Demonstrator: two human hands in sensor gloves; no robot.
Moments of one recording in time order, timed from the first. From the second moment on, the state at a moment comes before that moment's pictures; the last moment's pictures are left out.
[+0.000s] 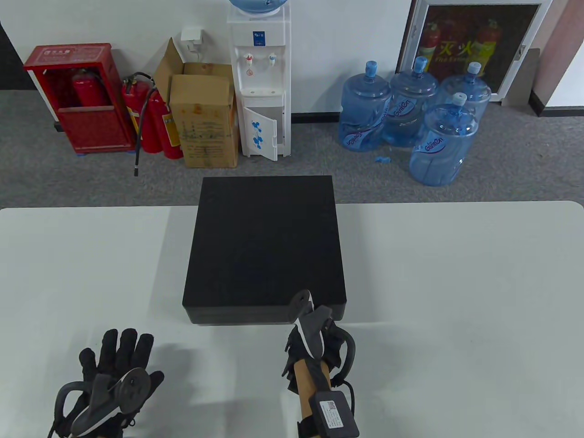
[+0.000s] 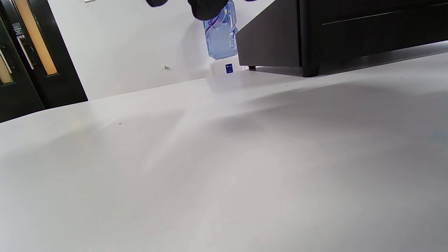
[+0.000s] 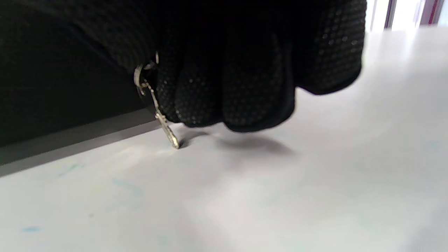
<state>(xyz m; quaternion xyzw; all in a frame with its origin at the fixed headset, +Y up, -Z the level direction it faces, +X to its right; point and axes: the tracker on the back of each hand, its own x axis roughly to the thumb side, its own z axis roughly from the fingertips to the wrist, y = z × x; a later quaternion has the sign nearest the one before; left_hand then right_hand) -0.333 -0.742 -0.228 -0.04 -0.03 -0.09 0.99 0.029 -0.743 -0.338 -0.25 0.05 0.96 0.11</state>
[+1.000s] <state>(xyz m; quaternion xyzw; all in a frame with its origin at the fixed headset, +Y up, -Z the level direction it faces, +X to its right) -0.335 -0.740 -0.229 -0.03 -0.03 -0.10 0.99 0.097 -0.815 -0.333 -0.30 0.33 0.62 0.65</state>
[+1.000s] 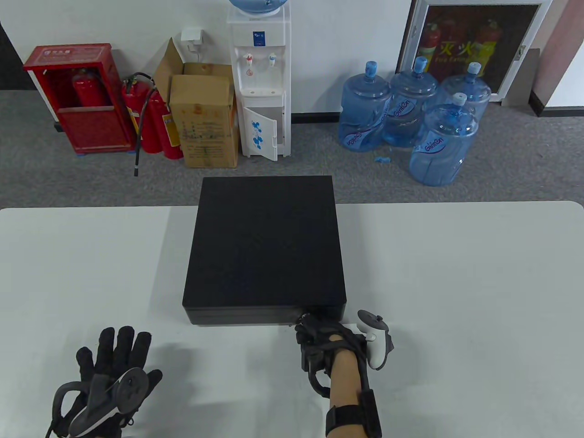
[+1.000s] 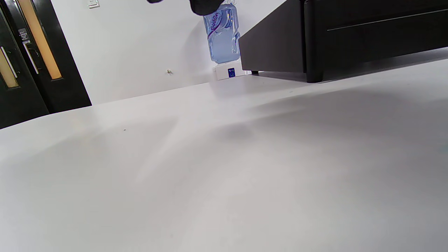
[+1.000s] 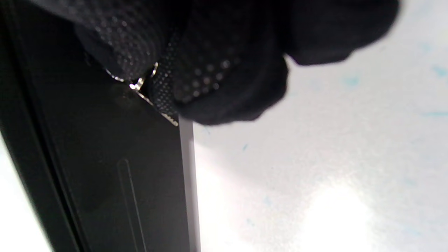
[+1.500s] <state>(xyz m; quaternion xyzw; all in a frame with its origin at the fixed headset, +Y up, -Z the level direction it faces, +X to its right) -0.333 -0.739 -0.229 -0.02 -0.03 -0.11 0.99 0.088 -0.814 -0.319 -0.32 0.30 0.60 0.67</state>
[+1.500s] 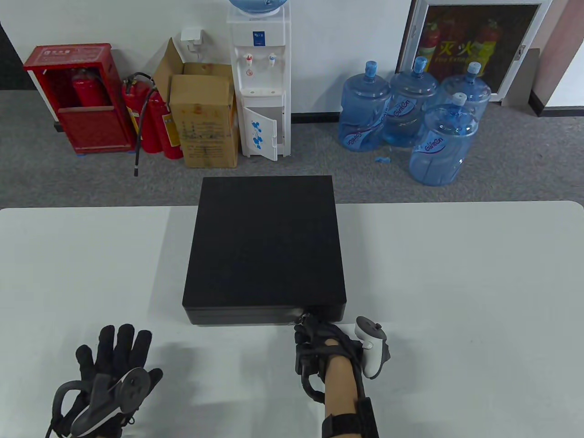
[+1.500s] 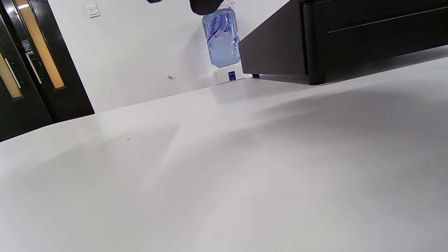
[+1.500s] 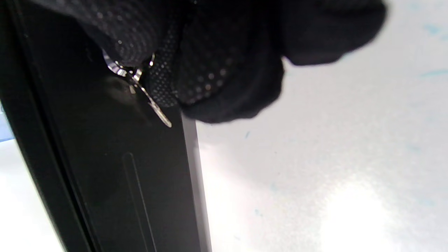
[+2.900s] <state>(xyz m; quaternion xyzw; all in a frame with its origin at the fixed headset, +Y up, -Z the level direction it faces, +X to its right) -0.340 -0.740 -0.227 -0.03 -0.01 -0.09 1.00 0.192 -0.770 -0.258 -0.25 0.16 0.65 0.70</state>
